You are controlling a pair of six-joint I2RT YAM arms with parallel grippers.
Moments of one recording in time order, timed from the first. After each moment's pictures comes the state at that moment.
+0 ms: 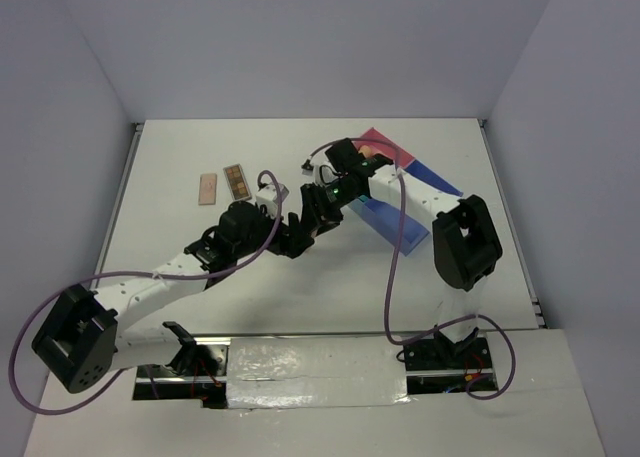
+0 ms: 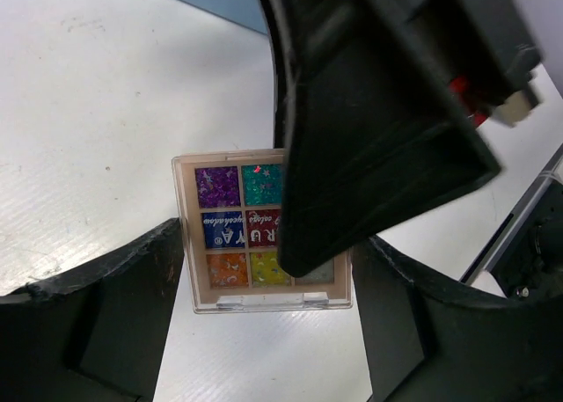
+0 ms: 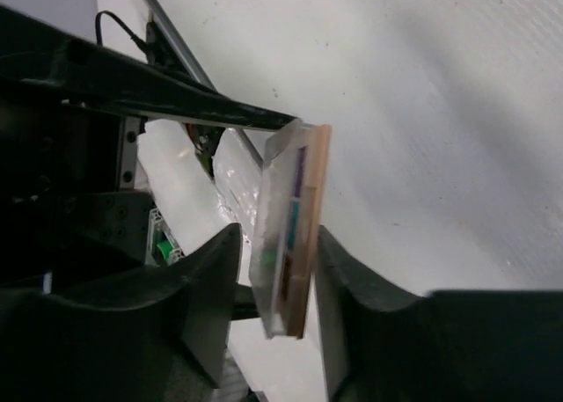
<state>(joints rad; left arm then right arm) -0.64 1.20 0.63 0.17 0.18 -0.40 0.58 1.85 1.46 -0.70 -0.80 0.33</state>
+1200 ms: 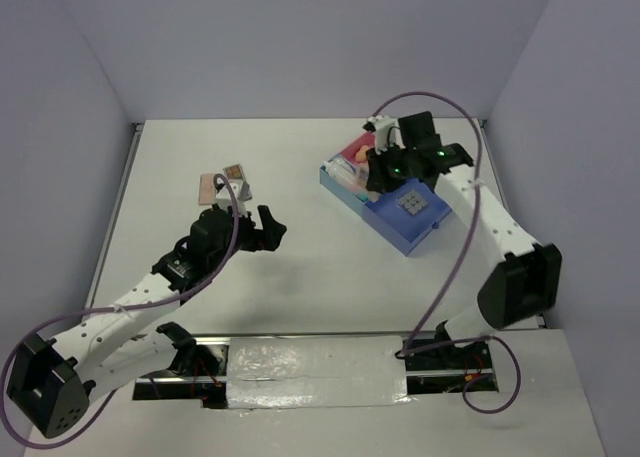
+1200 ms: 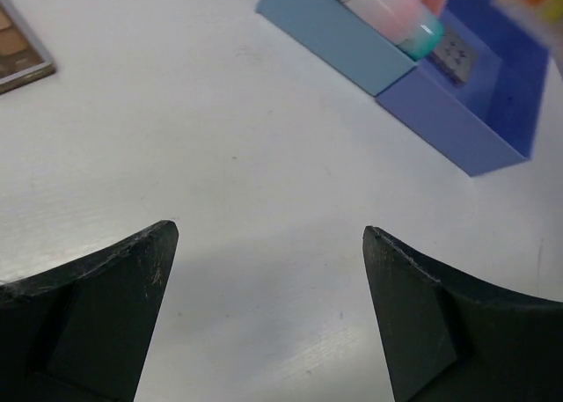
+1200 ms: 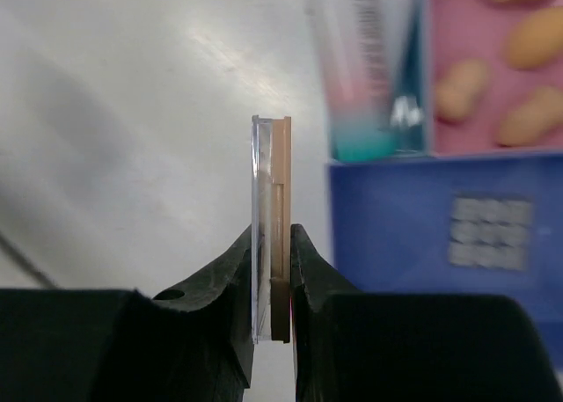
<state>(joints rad) -0.61 0.93 0.60 -0.03 -0.09 -0.46 0.33 1.57 1.45 -0.75 -0.41 -0.11</state>
